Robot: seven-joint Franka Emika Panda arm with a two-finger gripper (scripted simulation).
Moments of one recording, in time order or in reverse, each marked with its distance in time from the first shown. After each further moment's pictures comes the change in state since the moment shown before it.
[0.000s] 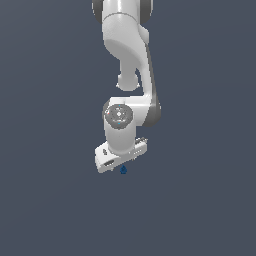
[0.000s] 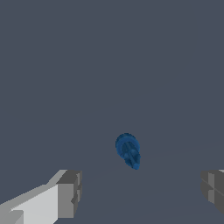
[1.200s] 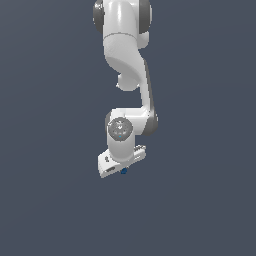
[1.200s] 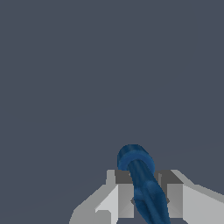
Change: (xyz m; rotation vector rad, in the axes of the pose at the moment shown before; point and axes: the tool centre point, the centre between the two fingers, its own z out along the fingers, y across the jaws) arm 0.001 0.000 0.050 0.000 0.001 -0.005
